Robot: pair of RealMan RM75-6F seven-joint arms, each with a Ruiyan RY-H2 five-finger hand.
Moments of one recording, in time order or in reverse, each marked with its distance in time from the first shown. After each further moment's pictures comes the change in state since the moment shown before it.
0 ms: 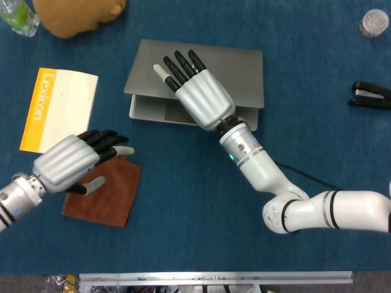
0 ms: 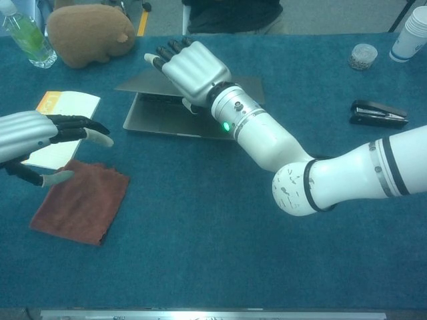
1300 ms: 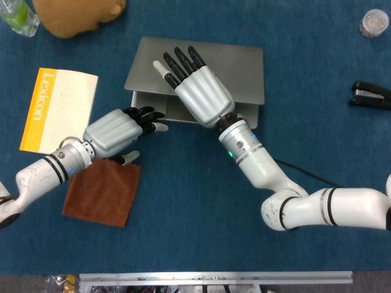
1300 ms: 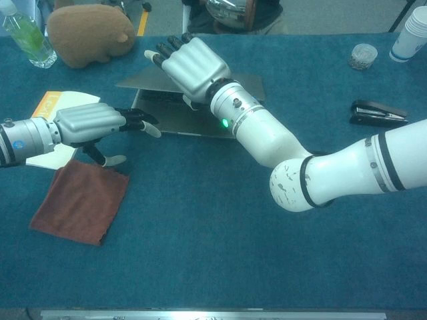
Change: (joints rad) left arm -0.238 -0.248 -0.030 0.207 -0.165 -0.247 -0.011; right arm 0.027 0.001 -0.009 0.023 0.012 0.006 -0.001
